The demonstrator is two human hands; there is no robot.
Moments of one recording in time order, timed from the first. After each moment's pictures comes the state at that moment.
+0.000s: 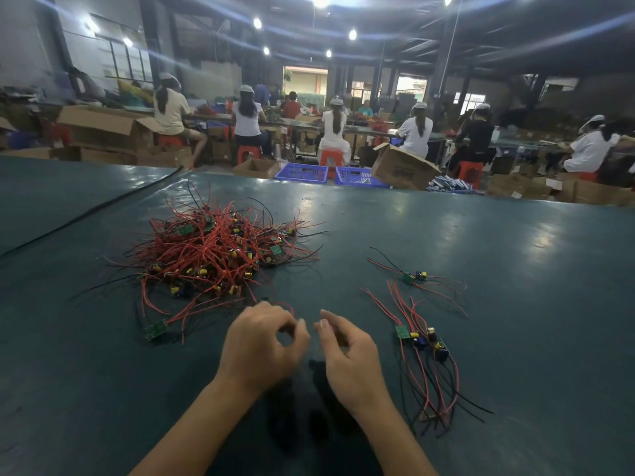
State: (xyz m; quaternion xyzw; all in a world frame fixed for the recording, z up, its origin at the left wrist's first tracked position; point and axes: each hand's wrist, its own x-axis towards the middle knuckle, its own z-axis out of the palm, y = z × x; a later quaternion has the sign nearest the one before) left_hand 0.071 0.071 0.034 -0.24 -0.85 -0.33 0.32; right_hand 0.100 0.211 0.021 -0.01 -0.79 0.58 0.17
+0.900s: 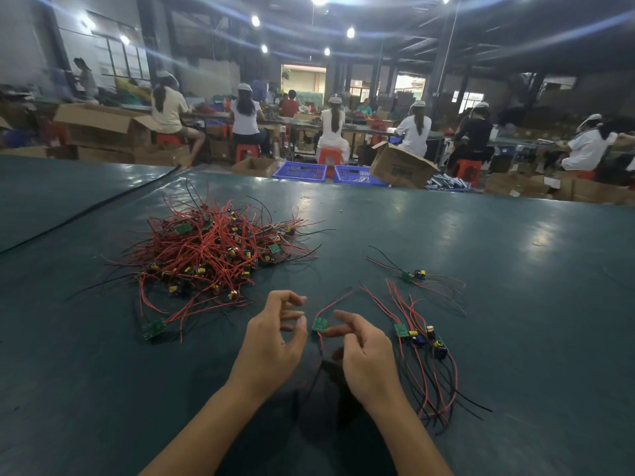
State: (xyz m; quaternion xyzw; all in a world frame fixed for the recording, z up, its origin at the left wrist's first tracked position) left_hand 0.060 0.084 0.013 -0.22 -0.80 -0.52 0.22; right_hand 0.095 0.235 0.012 -0.04 -0.82 0.55 0.17
